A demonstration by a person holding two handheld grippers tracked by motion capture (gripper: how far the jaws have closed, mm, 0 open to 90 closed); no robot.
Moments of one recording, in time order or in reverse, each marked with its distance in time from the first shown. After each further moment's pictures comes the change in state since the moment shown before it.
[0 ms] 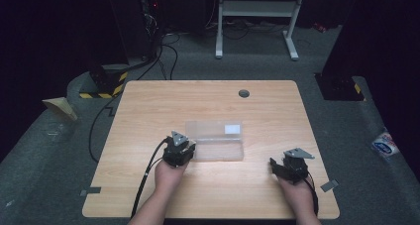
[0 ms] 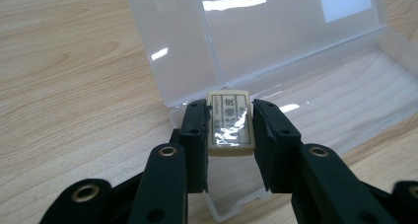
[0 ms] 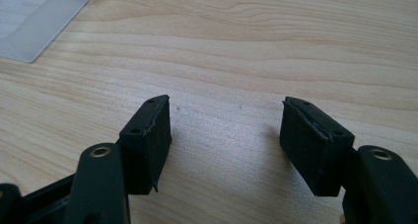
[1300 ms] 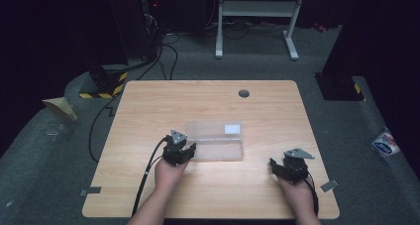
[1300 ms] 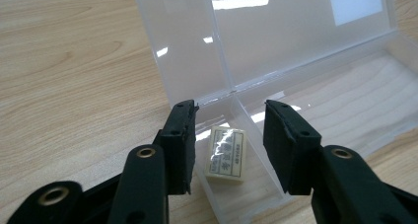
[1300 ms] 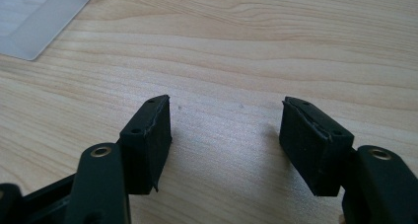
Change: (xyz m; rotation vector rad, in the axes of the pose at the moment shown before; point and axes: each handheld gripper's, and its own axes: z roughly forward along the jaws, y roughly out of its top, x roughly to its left) left arm 0.005 0.001 0.003 -0.004 -0.003 -0.017; right arm 0.000 0.000 0.000 -0.002 0.004 0.000
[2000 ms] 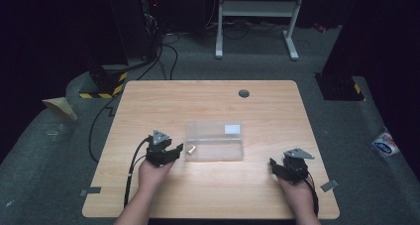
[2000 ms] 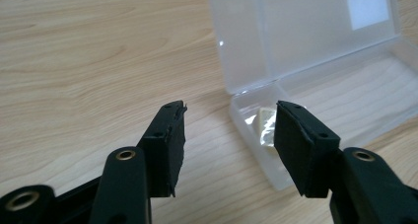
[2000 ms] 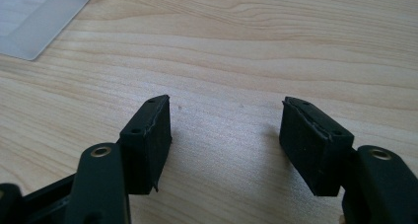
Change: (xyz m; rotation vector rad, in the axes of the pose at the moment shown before) left arm 0.046 -0.012 -0.031 -0.025 -0.024 -0.034; right arm 0.000 0.000 0.000 0.000 0.000 0.001
